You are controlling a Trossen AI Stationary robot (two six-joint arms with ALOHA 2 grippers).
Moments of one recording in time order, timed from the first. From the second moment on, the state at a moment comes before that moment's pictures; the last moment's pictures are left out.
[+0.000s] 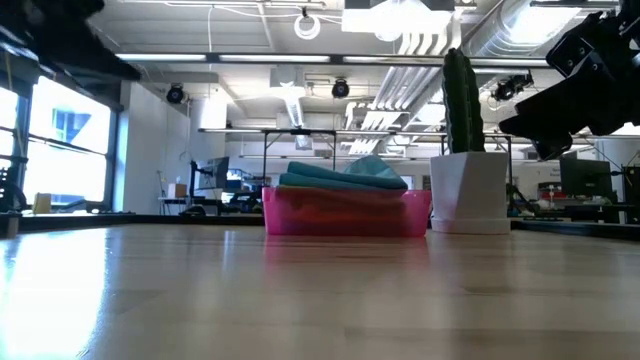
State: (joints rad) left arm -0.28 0.27 0.37 -0.52 -0.58 -0.26; right arm 0.43 0.74 0.01 0.53 0.39 0.33
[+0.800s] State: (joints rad) left arm 0.19 0.09 0.17 -0.46 -0.56 -0.26; right arm 0.43 0.57 0.01 0.43 0.39 0.34
